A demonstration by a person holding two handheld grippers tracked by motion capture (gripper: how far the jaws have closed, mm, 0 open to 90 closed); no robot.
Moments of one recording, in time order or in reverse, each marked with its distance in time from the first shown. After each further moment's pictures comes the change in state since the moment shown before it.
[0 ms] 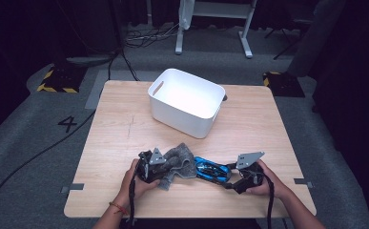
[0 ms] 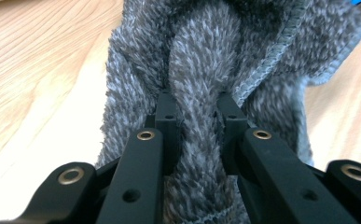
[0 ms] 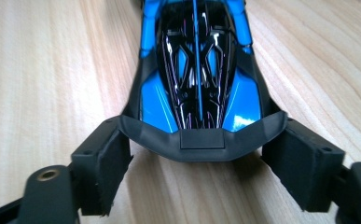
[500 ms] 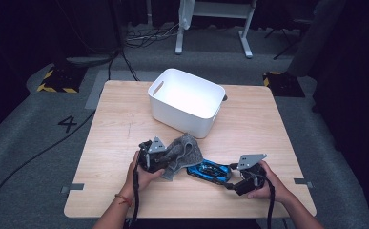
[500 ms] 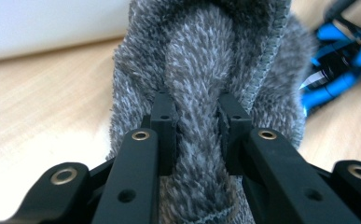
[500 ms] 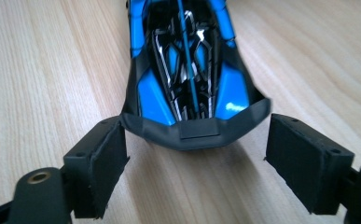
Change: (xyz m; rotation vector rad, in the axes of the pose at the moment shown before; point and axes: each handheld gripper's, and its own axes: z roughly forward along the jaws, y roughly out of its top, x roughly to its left) left arm 0.019 0.027 0.005 -0.119 0.014 -0.099; right arm 0.013 0.003 -0.004 0.056 -0.109 0.036
